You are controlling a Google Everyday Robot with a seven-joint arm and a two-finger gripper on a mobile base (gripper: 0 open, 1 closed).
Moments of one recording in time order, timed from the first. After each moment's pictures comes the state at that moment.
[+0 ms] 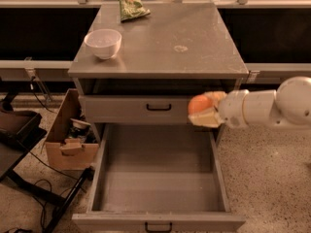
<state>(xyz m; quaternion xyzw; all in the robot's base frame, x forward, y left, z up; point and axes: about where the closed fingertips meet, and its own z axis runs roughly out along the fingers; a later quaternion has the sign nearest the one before) 0.580 -0.142 0.781 -0.46 0.74 0.18 0.45</state>
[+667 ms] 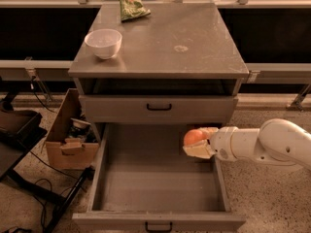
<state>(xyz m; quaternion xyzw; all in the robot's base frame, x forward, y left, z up) 0.536 -0.139 0.667 -0.39 0.80 0.21 0.40</state>
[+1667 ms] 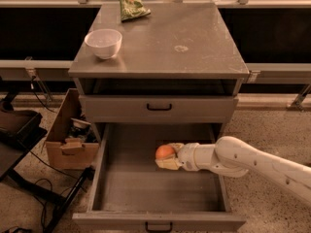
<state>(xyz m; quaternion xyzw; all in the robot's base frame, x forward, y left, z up) 0.570 -0.048 0.535 -0.41 0.77 0.29 0.39</state>
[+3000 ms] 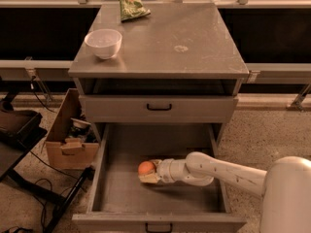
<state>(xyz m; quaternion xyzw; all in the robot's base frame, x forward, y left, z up) 0.589 0.030 0.371 -0.43 0.77 0.33 0.35</state>
